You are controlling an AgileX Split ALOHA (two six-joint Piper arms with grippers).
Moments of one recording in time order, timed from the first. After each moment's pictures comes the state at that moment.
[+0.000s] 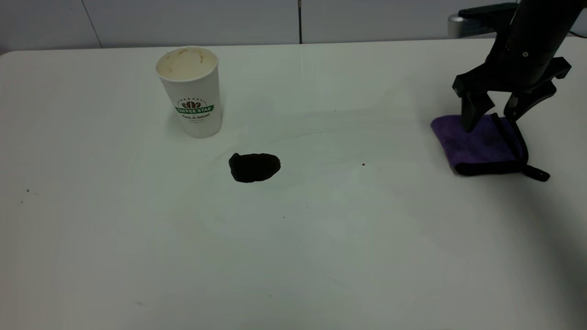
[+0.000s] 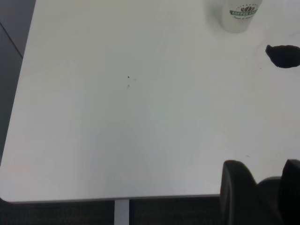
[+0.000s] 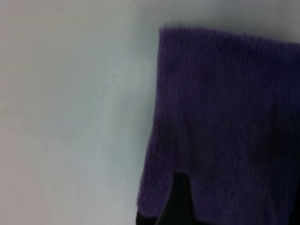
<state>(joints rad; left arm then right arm) 0.04 -0.02 -0.49 -0.03 1.12 0.06 0.12 2.39 -1.53 0.03 0.55 -0.13</state>
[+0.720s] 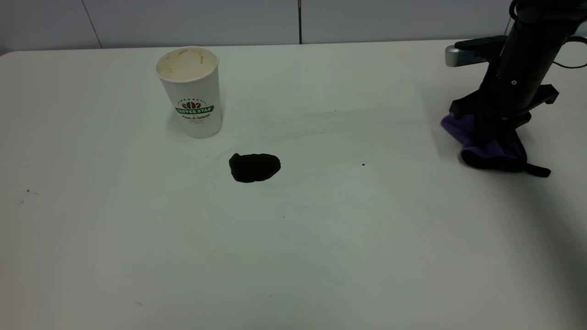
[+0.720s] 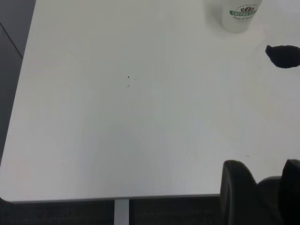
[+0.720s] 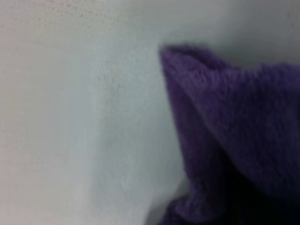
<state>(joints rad) 0.04 -0.02 -0.49 -0.03 1.12 0.06 0.10 2.56 -1.66 0.03 0.58 -0.14</state>
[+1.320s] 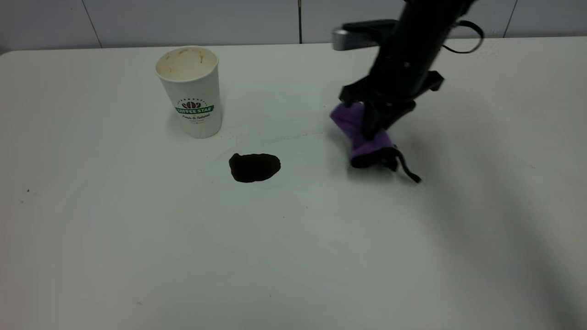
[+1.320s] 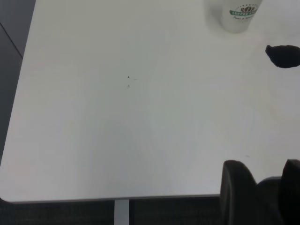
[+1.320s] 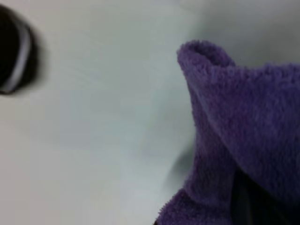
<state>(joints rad) 0.04 -0.02 -0.49 -0.03 1.12 0.06 0.39 2.51 -1.79 0.30 0.70 -0.27</state>
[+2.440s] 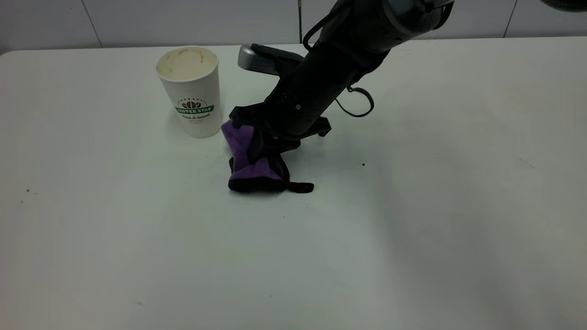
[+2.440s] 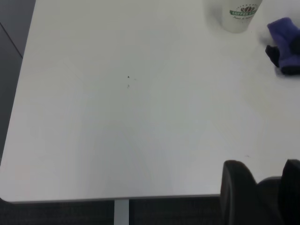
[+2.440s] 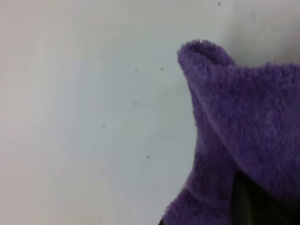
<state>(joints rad) 0.04 -0.02 -0.49 -0.03 1.12 0.06 0.56 2.71 -1.93 0.85 0.54 -0.49</state>
